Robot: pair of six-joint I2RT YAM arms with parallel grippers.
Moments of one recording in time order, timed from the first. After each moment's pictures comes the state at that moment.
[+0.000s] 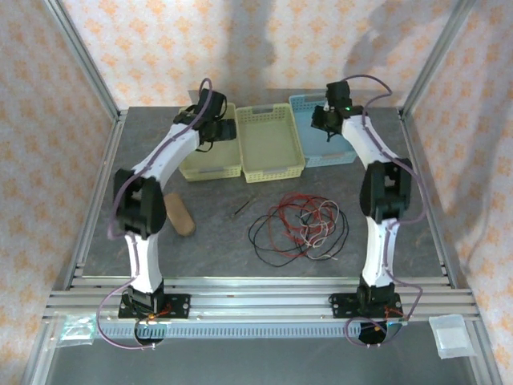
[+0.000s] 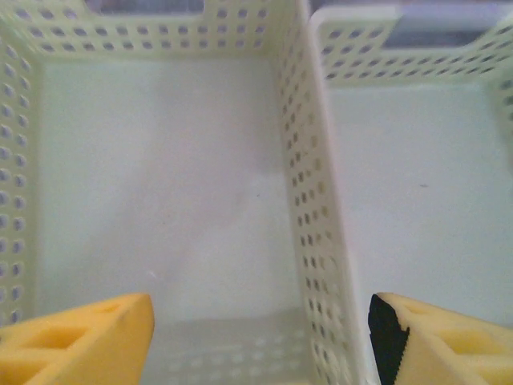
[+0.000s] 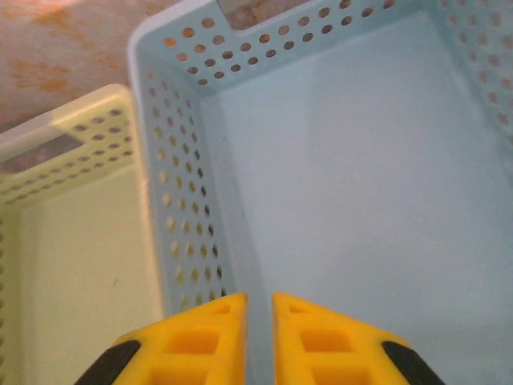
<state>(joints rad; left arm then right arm) -0.29 1.96 1.79 -0.69 -0.13 -0.39 0.17 2.09 1.87 -0.59 -0.06 0.39</state>
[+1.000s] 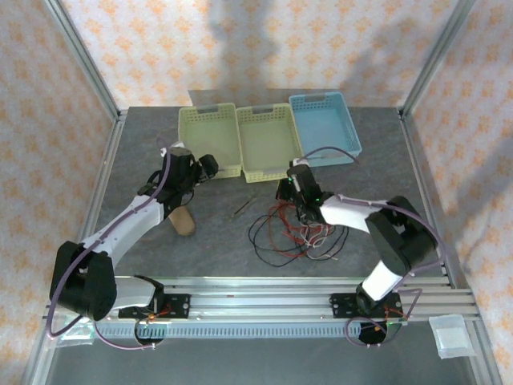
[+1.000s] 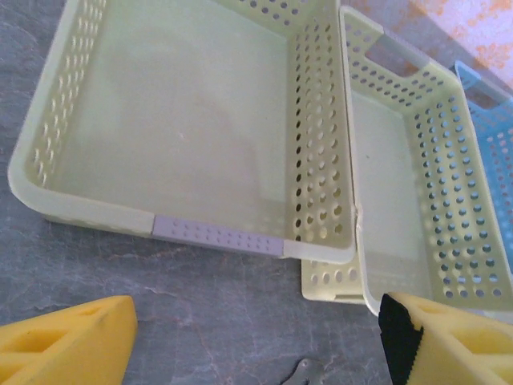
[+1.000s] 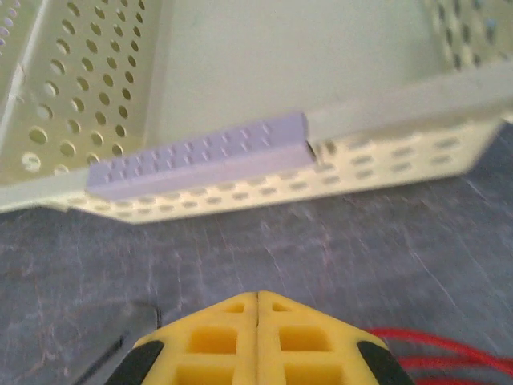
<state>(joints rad) -0.28 1.29 0.85 -0.17 -0.08 -0.73 0.60 1.65 0.82 0.18 0.11 0.59</state>
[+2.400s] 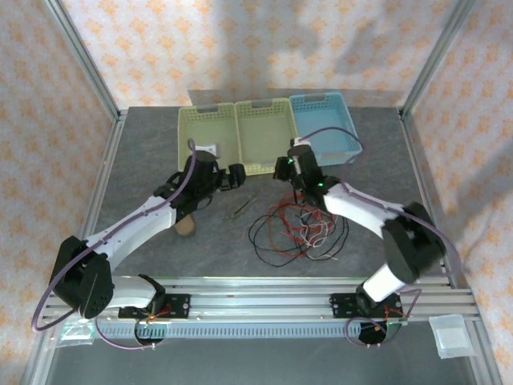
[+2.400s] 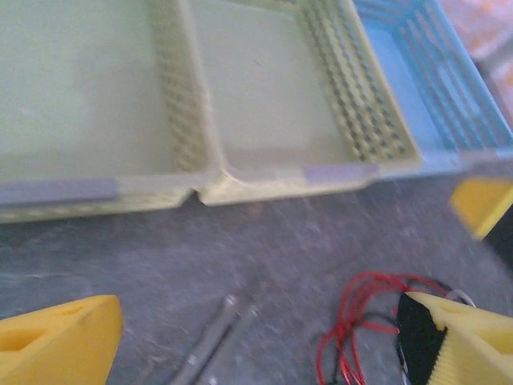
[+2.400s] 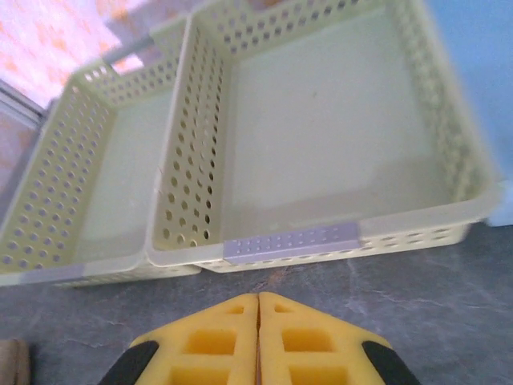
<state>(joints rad) -0.51 1.32 0.91 -0.20 -0.07 -0.58 0.59 1.50 0.98 0.00 0.15 0.61</state>
